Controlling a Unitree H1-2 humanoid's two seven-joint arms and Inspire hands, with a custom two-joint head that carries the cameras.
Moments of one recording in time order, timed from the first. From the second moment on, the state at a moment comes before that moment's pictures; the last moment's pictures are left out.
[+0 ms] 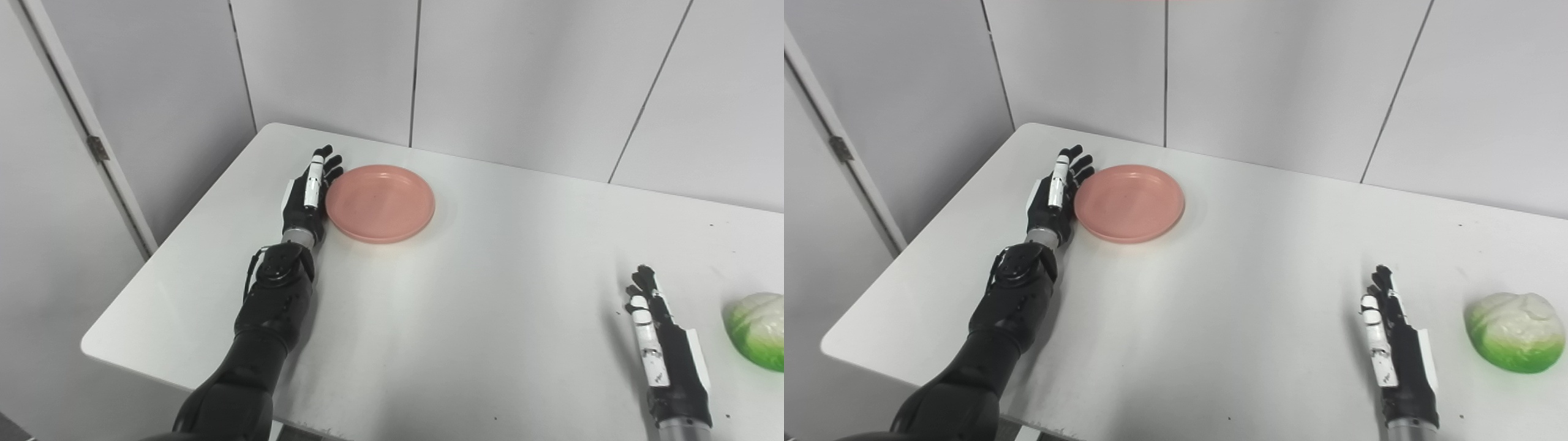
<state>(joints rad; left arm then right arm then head) -0.57 0.18 0.20 0.71 -0.25 -0.09 -0.01 -0.12 -0.08 0.04 0.03 -0.11 -0.05 0.04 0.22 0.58</state>
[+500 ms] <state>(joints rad) -0.49 0.10 0.11 0.53 -0.21 0.02 -0.03 -0.12 -0.06 0.05 0.03 -0.14 -0.05 0.03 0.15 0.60</state>
